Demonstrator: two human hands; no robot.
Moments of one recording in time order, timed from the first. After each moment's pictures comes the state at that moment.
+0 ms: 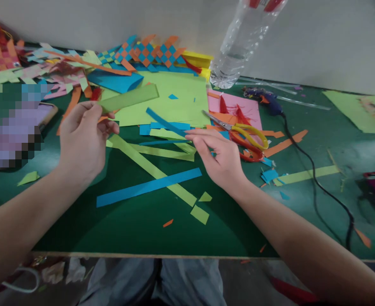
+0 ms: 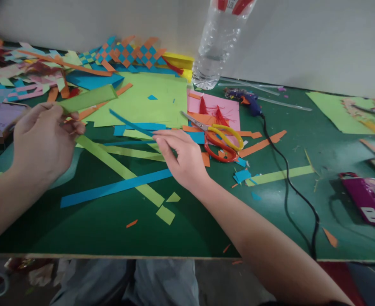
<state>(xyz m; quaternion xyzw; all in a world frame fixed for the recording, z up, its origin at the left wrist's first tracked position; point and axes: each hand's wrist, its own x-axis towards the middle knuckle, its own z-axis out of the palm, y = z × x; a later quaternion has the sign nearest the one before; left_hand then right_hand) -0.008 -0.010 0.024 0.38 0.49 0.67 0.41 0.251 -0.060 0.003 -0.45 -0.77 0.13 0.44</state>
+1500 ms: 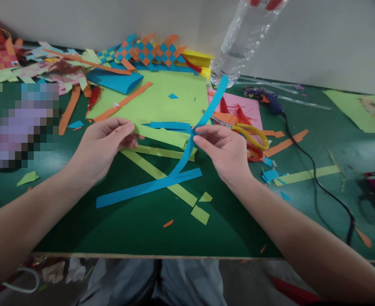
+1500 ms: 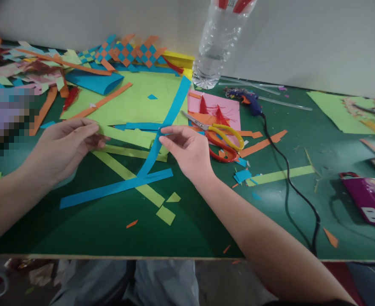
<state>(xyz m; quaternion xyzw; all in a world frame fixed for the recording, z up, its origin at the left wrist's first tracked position) -0.007 -0.020 0.014 0.46 0.53 0.50 0.50 0.250 -0.047 0.000 -0.51 -0.57 0.35 0.54</state>
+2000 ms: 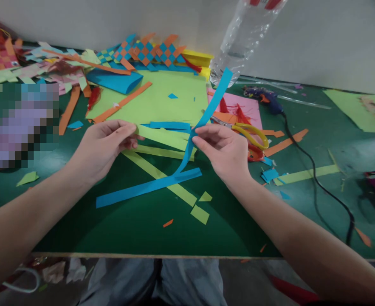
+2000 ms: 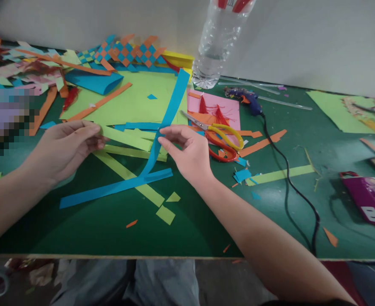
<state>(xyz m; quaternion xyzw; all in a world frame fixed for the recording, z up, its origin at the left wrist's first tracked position) -0.005 -0.022 0.018 0.45 0.52 0.50 0.53 0.248 -0.052 0.003 -0.49 -0.60 0.31 0.55</state>
